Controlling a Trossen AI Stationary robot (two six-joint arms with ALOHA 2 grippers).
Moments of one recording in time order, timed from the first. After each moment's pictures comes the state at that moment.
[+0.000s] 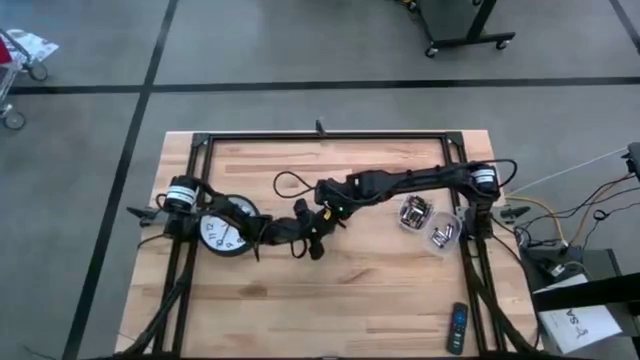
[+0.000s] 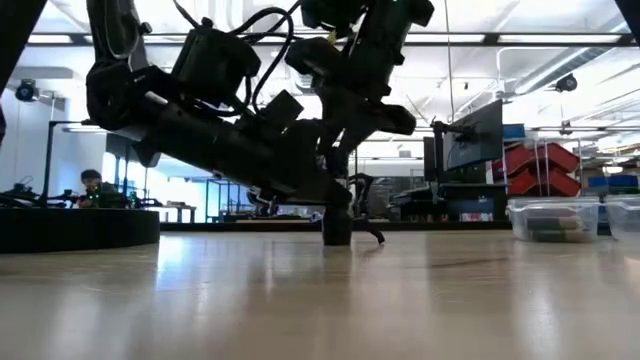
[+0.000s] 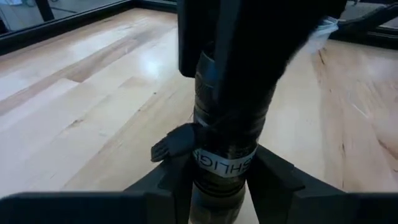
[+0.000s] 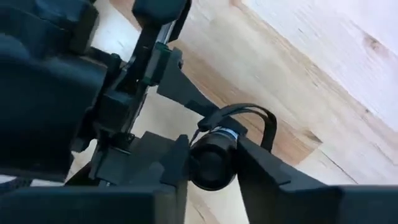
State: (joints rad) left arm -0.12 1.96 0.69 0.92 -0.40 -0.24; right arm -0.05 1.90 1.55 -0.76 0.00 0.76
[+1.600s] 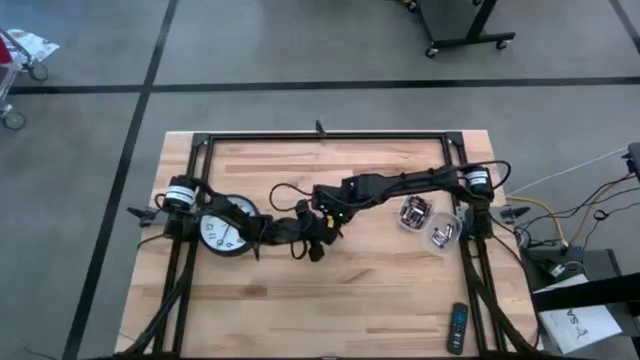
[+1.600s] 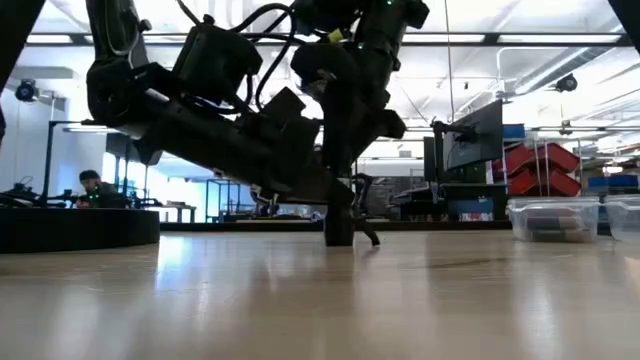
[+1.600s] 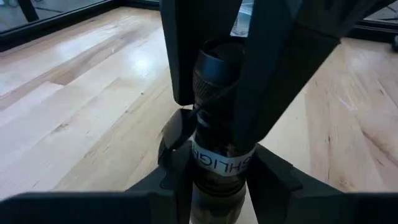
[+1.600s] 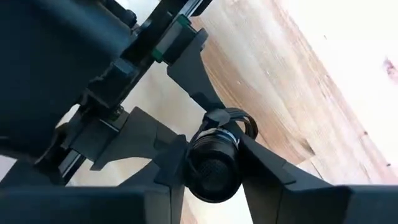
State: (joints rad) left arm -0.12 1.95 0.69 0.88 -0.38 -0.22; right arm -0.02 1.94 1.59 -0.82 -0.03 0.52
